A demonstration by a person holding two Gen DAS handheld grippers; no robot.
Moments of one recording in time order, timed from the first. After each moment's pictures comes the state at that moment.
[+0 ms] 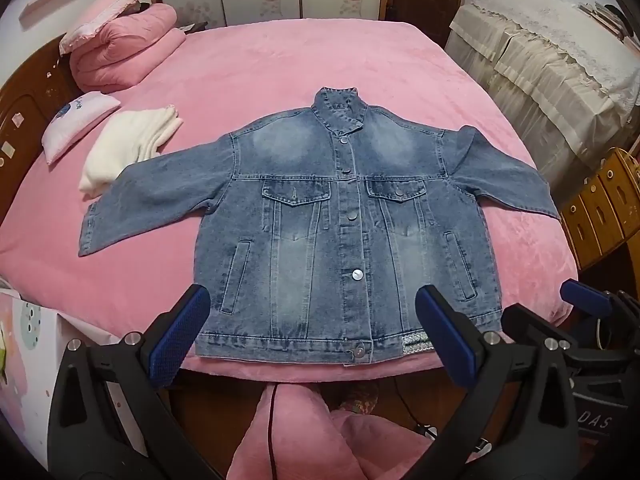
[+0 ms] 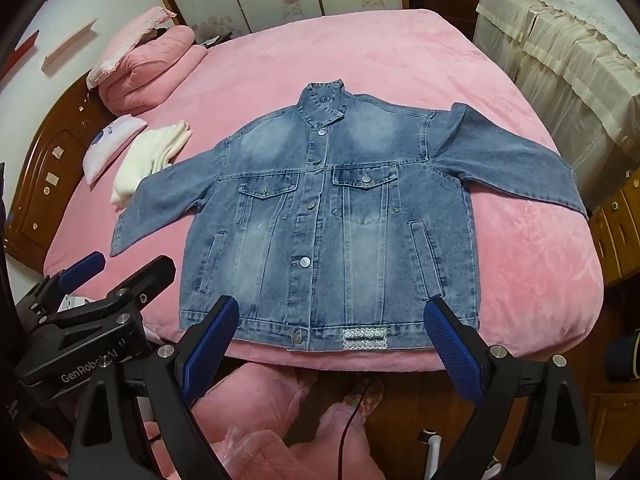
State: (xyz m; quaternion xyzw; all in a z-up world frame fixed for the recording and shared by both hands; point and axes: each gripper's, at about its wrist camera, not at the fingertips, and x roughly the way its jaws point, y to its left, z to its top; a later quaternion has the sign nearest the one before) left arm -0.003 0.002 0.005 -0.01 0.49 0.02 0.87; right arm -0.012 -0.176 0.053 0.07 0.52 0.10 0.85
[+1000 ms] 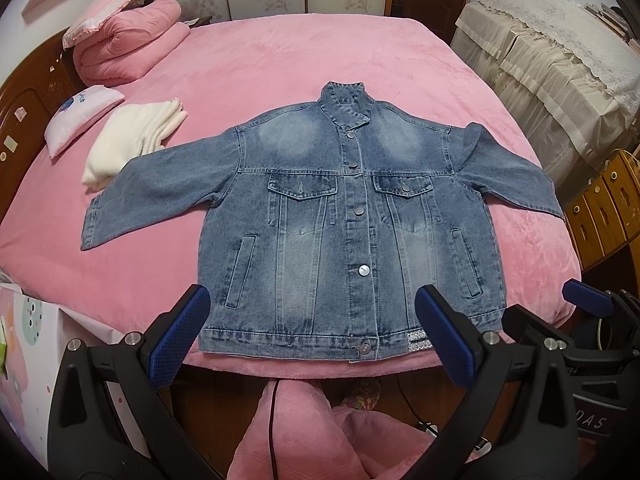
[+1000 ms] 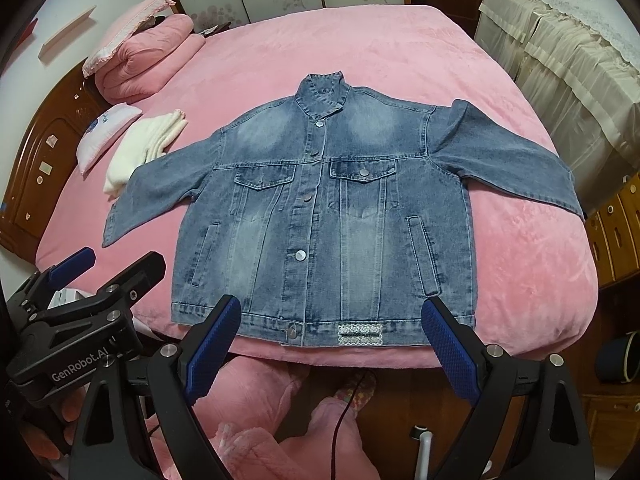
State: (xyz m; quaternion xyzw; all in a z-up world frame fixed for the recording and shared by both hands) left arm -0.003 0.008 0.001 -0.01 0.49 0.03 0.87; right arm -0.005 -0.169 0.040 0.05 0.53 0.10 0.84
